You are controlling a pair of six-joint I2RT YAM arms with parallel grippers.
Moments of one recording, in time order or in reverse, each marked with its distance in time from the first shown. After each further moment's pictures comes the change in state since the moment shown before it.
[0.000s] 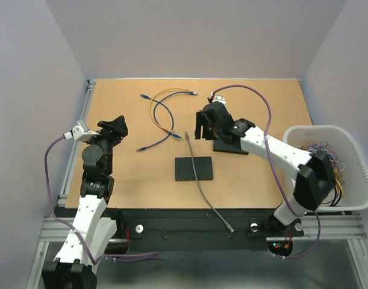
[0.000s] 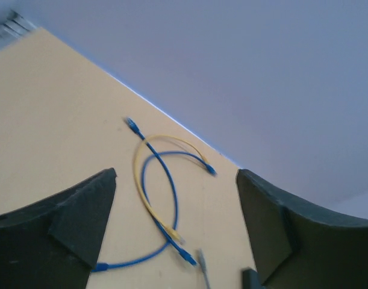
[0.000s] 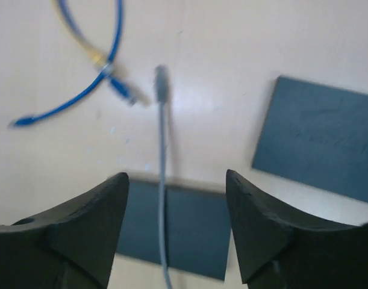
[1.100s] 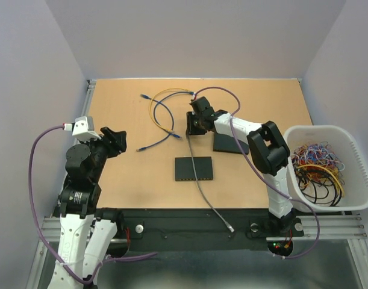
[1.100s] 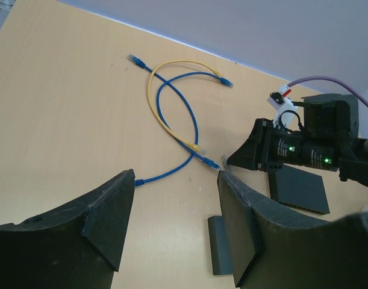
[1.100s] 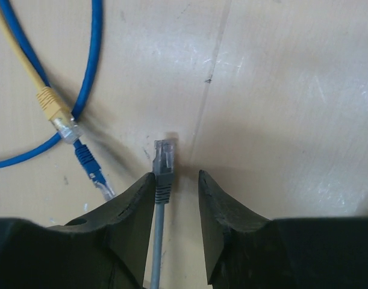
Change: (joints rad) left arm -0.010 -0.129 0.382 -0.780 0.246 0.270; right arm -0.180 0.605 0.319 0.154 -0.336 -0.121
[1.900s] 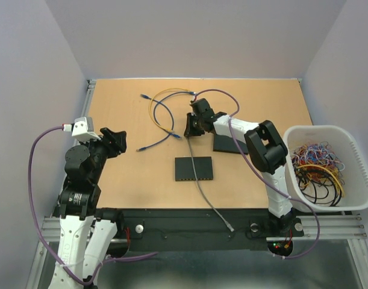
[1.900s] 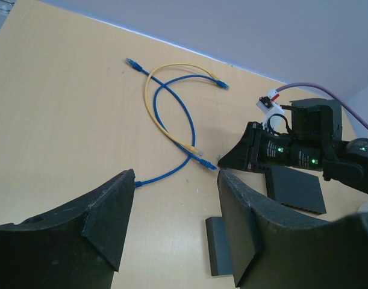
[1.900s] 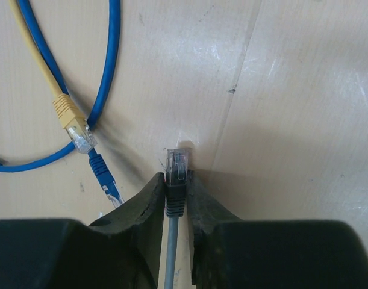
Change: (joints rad) left arm 0.000 -0.018 -0.001 0.003 0.008 0.000; right arm -0.011 0.047 -0.012 0.077 -0.081 0.044
